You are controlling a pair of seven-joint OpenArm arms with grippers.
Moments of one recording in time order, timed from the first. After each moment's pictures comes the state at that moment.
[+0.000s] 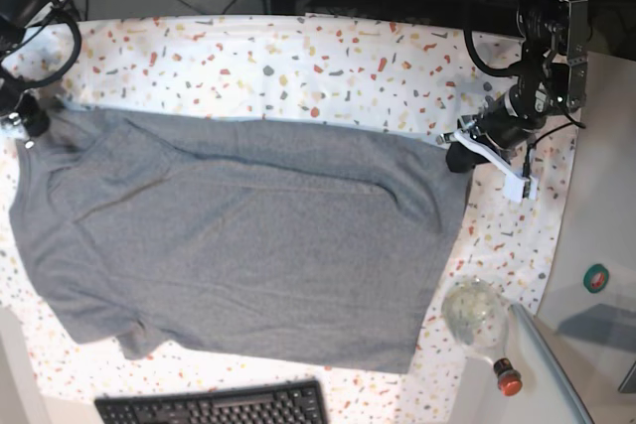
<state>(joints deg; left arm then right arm) 10.3 -20.2 -6.5 82.4 -40.4 -11.4 38.4 2.4 9.2 54.9 64.4 27.3 17.9 -57.1</state>
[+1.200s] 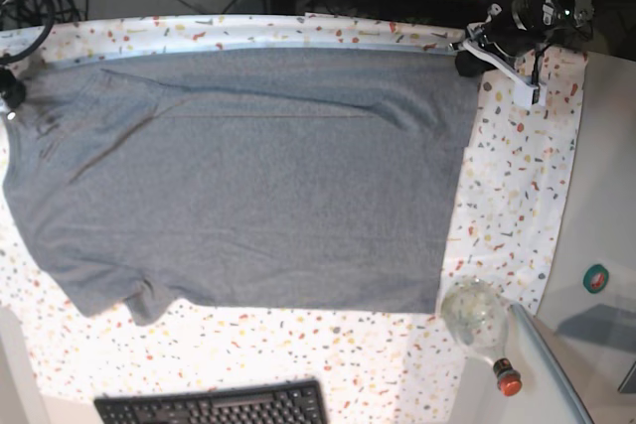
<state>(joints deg) 30.5 -17.7 -14.1 90.6 -40.7 -10.3 41.3 -4.4 15.1 52.5 64.2 28.4 18.4 -58.1</state>
